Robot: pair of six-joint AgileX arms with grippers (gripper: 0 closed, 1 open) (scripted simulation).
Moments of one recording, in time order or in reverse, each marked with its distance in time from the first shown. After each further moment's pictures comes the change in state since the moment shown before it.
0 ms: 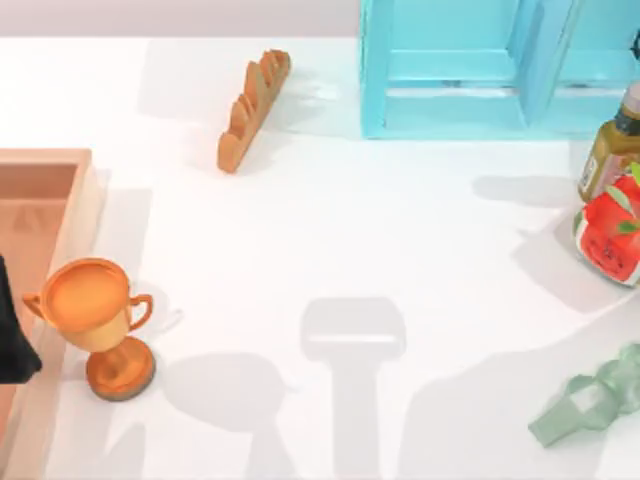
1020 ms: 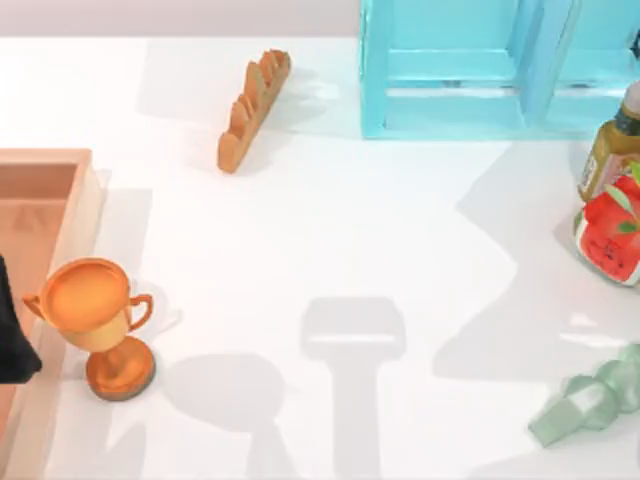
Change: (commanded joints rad) left arm 0.000 0.000 0.000 0.000 0.000 0.000; right arm -0.209 -1.044 -0.543 -0.475 -0.228 0.004
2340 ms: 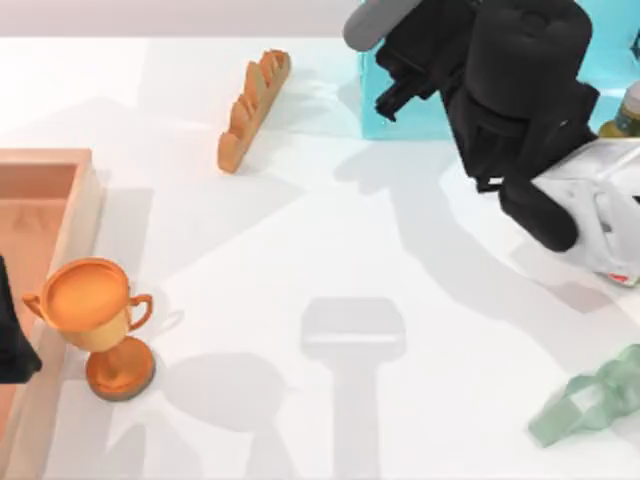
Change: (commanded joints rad) left arm 0.000 0.000 0.000 0.000 0.000 0.000; right arm 1.204 0.360 0.275 0.086 1.047 -0.890
